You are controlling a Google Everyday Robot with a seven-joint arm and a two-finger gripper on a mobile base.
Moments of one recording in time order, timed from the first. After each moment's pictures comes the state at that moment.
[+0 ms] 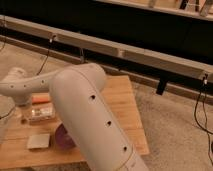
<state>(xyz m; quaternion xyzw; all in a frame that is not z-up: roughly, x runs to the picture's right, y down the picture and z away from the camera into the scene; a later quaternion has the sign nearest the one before) -0.430 0.117 0.811 -0.28 -0.14 -0.06 0.95</state>
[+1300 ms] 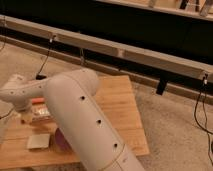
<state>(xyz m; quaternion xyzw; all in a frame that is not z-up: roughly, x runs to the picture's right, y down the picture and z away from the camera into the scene) -0.447 0.153 0.841 -0.29 -0.13 -0.10 0.94</state>
